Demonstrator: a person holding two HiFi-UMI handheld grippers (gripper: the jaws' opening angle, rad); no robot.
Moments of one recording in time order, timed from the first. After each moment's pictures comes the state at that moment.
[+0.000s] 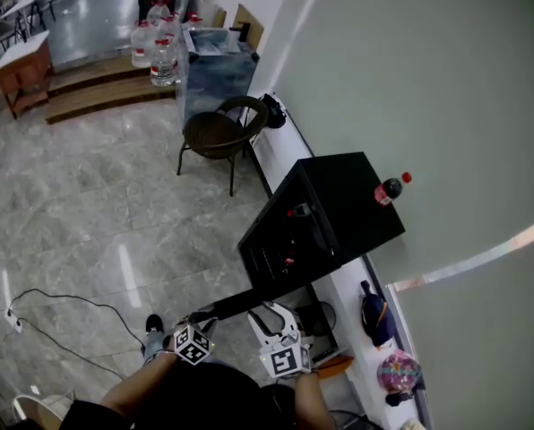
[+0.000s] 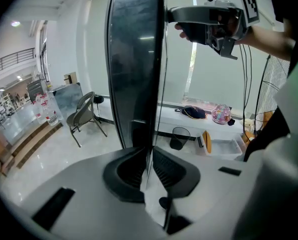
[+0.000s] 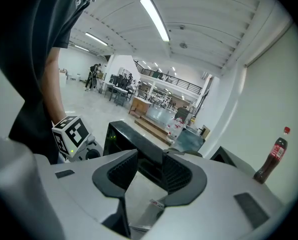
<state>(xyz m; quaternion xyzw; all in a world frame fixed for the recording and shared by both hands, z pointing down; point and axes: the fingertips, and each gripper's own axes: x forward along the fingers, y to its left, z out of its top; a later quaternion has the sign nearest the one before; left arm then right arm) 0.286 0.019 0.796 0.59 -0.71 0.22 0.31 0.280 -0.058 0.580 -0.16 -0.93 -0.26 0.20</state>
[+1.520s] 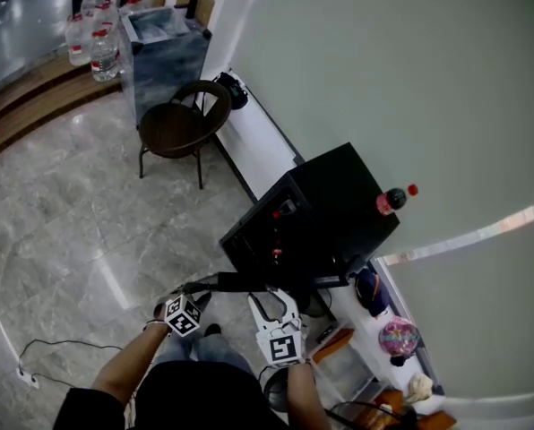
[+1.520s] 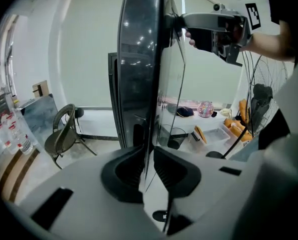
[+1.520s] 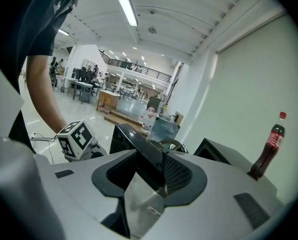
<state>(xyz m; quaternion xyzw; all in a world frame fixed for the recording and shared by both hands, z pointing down) 0.093 -0.043 0.794 0.71 -0.61 0.24 0.25 0.130 -0.105 0.576 0.02 -0.95 -0.19 0.23</state>
